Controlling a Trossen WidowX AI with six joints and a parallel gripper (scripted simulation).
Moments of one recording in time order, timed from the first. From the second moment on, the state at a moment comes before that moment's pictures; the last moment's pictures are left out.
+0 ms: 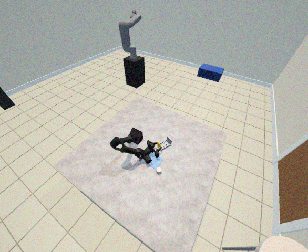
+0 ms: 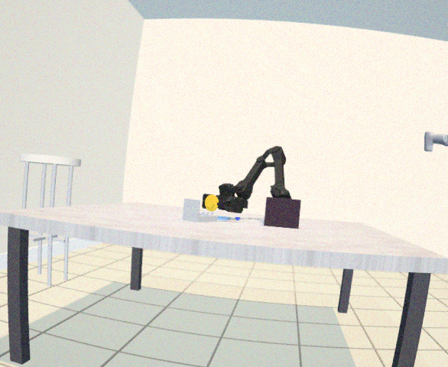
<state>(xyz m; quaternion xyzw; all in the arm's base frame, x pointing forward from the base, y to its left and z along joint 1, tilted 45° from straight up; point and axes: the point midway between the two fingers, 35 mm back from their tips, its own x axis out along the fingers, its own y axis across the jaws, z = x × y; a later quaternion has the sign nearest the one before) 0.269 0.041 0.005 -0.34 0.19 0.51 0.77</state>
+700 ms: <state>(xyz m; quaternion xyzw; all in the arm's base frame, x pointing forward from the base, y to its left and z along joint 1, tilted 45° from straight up) 0.282 0.061 -0.012 -0.34 0.18 0.51 0.77</state>
